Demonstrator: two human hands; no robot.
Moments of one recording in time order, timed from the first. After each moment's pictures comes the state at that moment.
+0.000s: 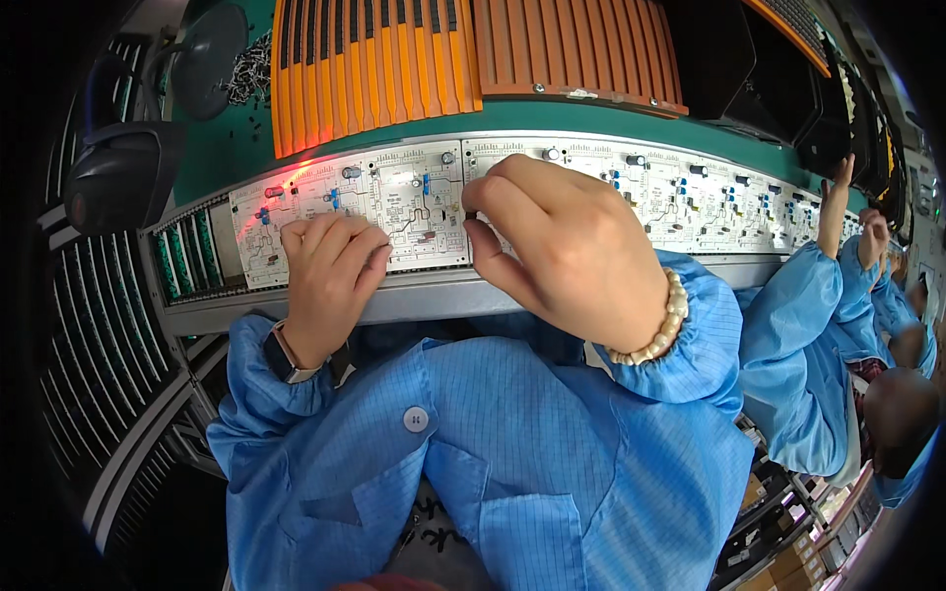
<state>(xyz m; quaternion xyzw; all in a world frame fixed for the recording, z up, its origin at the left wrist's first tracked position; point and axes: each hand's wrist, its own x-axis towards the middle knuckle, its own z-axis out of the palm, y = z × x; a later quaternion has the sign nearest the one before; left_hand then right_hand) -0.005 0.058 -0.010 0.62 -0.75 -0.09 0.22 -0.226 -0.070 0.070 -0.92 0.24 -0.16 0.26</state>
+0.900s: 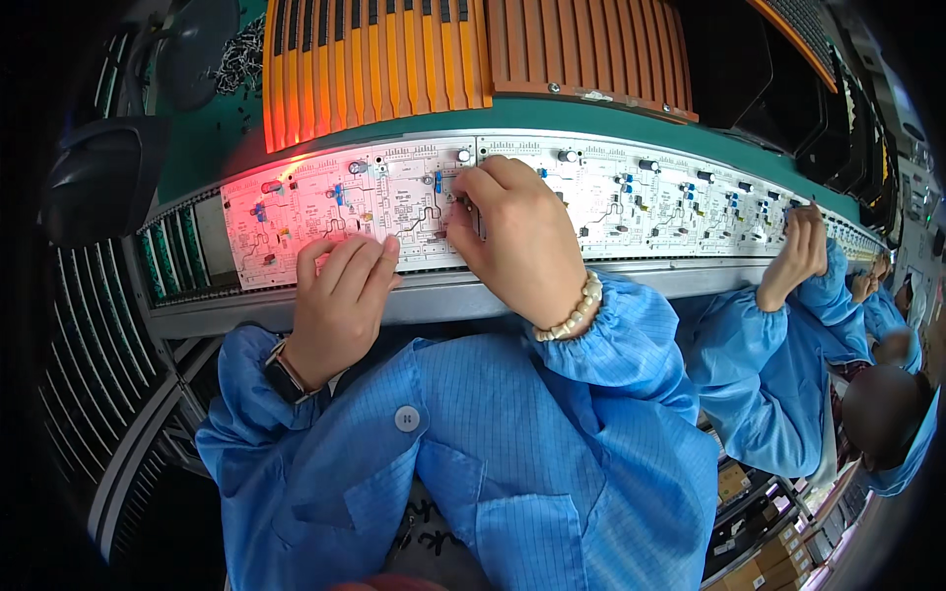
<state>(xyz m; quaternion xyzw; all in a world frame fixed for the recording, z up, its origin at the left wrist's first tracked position) -0.014 0.075 -0.012 0.58 -0.80 -0.07 0.15 -0.198 -0.051 0.002 -0.85 0.40 -0.16 0.32</state>
